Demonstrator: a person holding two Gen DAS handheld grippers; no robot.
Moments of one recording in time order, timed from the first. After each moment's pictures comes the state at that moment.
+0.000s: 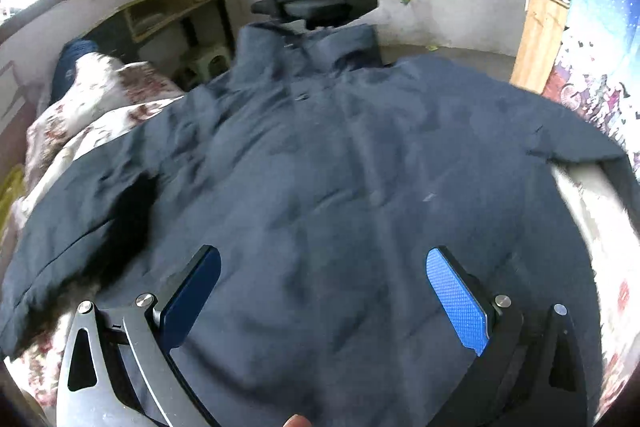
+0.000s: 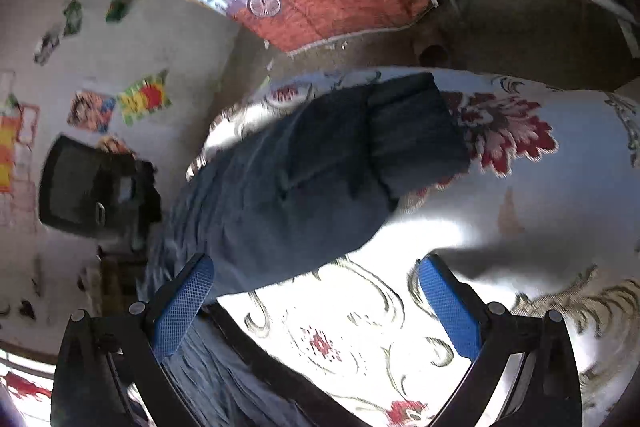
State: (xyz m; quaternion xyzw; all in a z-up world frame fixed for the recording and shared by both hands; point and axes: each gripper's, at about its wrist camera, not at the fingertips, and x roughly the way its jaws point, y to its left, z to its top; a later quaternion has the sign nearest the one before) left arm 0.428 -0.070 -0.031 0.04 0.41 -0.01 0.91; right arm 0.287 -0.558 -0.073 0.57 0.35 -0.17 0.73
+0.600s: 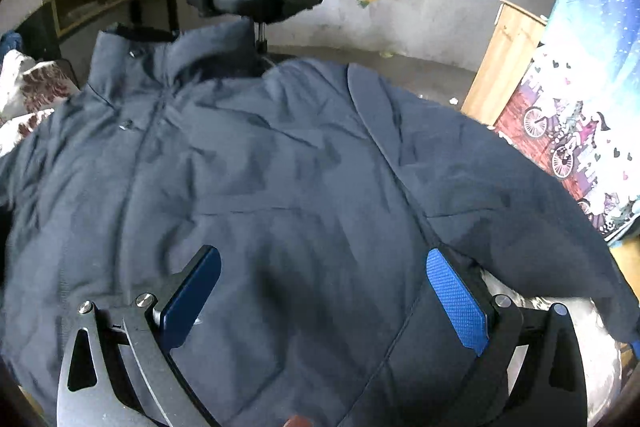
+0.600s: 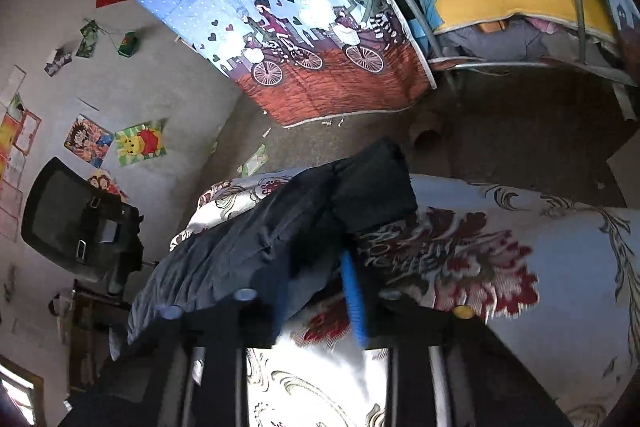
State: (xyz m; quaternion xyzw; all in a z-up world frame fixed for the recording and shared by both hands) left arm 0.541 -0.195 -0.076 -0.02 0.42 -0.07 0.90; right arm 0.298 -0.593 -0.069 0.49 0.28 -0.24 0.79
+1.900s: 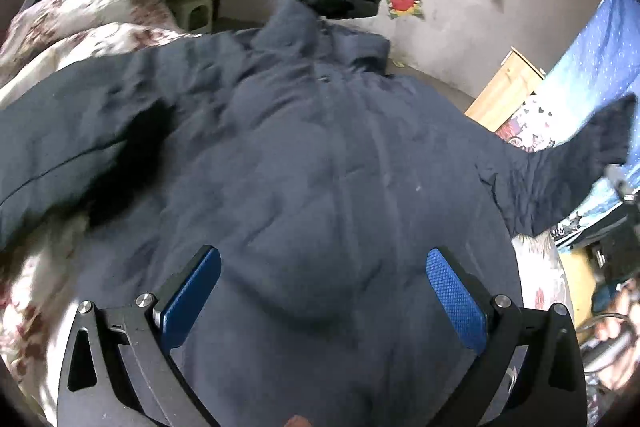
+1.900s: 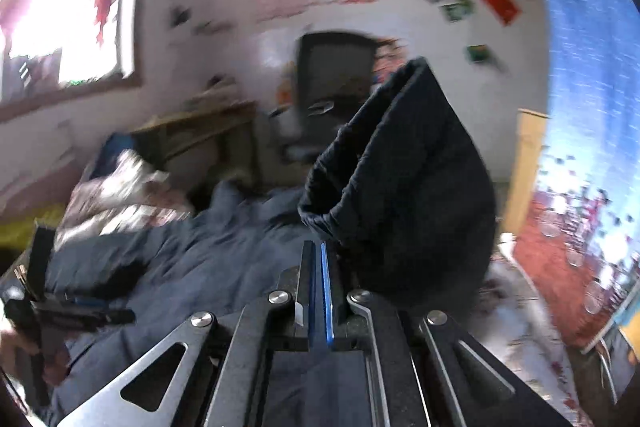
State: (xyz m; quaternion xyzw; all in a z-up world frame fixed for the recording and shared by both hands) left arm 0.369 0.053 -0.014 -0.14 0.44 -0.09 0.88; right arm 0.358 -0.263 0.076 0.01 0.21 0.16 0.96
